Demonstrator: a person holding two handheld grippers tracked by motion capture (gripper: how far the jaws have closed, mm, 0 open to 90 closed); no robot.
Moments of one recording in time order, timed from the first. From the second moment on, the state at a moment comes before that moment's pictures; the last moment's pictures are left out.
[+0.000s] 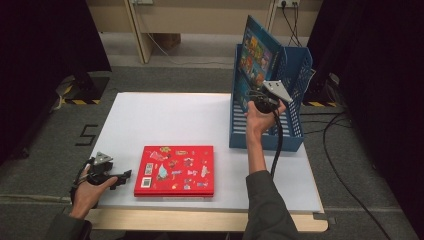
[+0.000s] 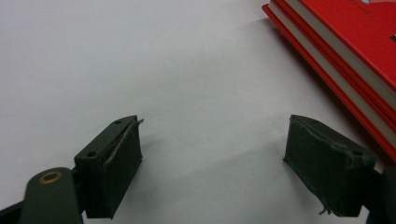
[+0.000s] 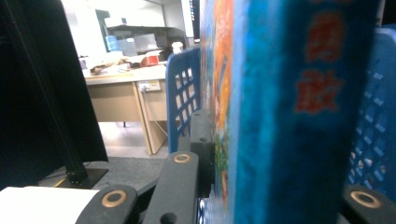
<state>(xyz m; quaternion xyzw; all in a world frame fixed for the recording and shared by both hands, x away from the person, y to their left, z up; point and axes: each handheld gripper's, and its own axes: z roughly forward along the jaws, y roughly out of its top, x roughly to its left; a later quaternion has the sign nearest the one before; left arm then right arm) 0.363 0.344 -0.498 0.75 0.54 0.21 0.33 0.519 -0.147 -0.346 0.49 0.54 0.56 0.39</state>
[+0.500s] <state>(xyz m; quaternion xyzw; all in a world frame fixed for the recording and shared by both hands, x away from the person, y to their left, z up) 0.363 0.342 -0.499 0.75 0.53 0.21 0.32 0.532 -0.125 -0.369 0.50 0.56 0.53 0.39</state>
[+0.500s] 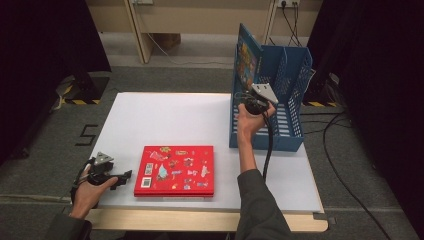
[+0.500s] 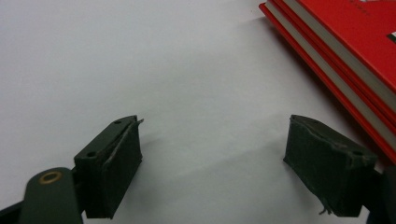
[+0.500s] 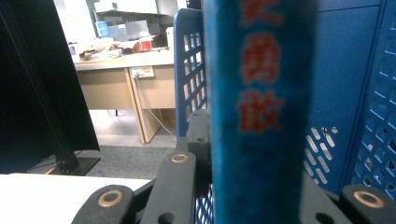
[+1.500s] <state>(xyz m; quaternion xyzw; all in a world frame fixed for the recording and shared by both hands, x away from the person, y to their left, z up) 0.364 0.342 -0.499 0.75 0.53 0.21 0.32 0.513 -0.120 -0.394 0.50 0.60 0.52 0.35</state>
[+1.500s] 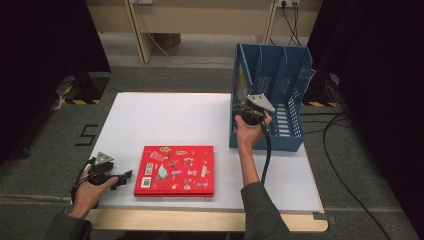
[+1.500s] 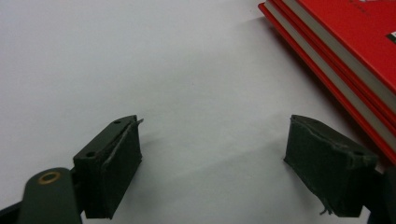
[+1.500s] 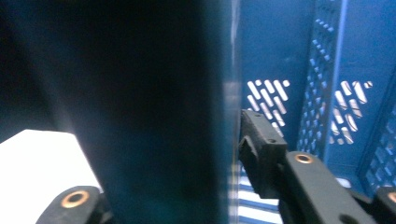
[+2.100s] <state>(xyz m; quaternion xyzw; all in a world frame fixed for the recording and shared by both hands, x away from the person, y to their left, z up) 0.364 0.342 -0.499 0.75 0.53 0.21 0.32 0.474 -0.125 -0.394 0.42 0.65 0.53 0.33</state>
